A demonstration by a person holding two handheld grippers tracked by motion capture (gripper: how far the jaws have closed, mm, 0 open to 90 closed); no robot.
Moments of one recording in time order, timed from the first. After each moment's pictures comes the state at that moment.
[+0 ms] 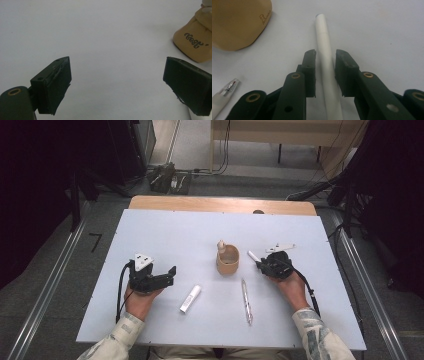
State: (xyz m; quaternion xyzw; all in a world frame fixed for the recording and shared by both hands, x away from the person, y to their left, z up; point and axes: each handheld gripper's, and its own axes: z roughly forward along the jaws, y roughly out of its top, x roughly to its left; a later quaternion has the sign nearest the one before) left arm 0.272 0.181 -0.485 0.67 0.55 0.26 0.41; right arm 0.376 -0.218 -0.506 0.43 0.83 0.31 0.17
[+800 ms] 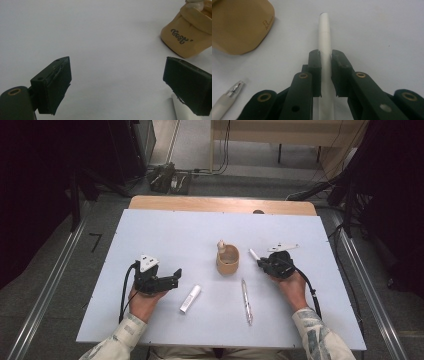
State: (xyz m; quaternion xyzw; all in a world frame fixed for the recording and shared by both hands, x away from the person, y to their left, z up) left arm 0.272 0.169 -0.486 0.69 0.54 0.24 0.42; right arm 0.376 -0.223 -0.503 0.43 0.82 0.34 0.17
